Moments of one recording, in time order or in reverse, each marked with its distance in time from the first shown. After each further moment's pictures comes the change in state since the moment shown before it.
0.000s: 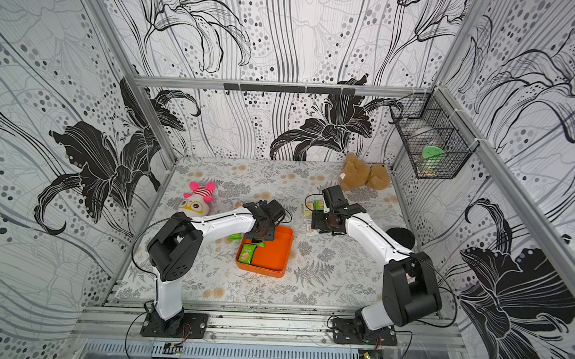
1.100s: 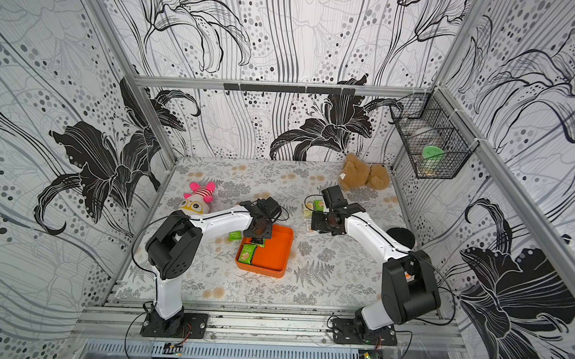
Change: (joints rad) left arm 0.052 0.000 -0.031 0.063 0.039 0.052; right arm 0.000 0.012 0.011 -0.028 -0.010 0.001
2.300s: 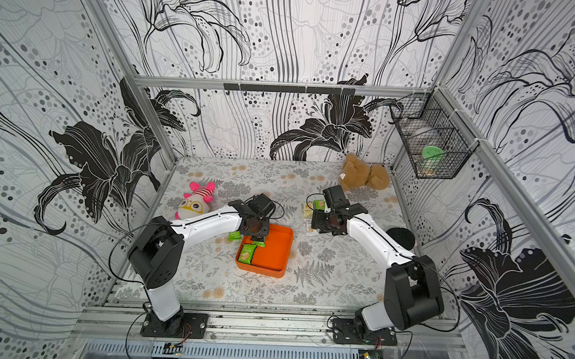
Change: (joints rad) left arm 0.014 -0.148 -0.057 0.015 0.055 0.003; right arm 0.000 -0.039 -0.007 -0.002 -0.013 0.061
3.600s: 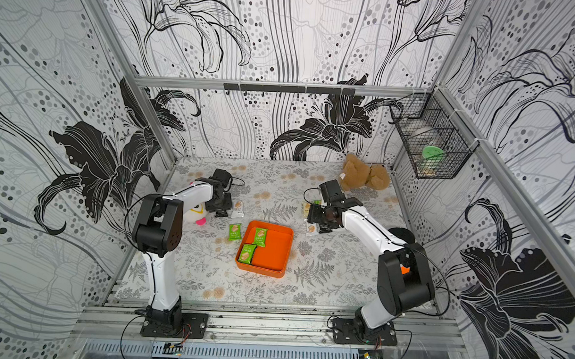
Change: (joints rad) left arm 0.522 0.250 0.168 0.073 -0.013 0.271; right arm 0.000 0.108 0.085 0.009 -0.035 0.037
